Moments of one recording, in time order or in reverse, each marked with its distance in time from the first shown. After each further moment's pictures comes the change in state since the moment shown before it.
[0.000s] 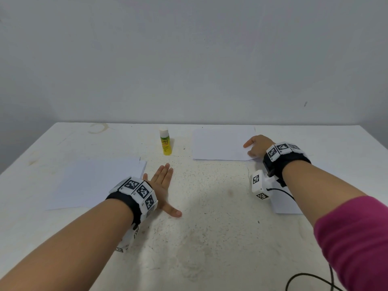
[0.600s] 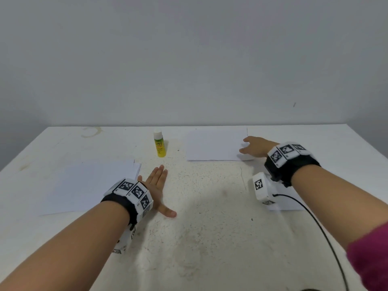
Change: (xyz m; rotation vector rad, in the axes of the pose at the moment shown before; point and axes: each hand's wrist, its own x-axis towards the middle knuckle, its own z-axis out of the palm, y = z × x) left_hand -0.001 0.005 0.001 0.049 0.010 -0.079; right_hand -0.048 -0.019 -0.023 -0.164 -0.133 0.007
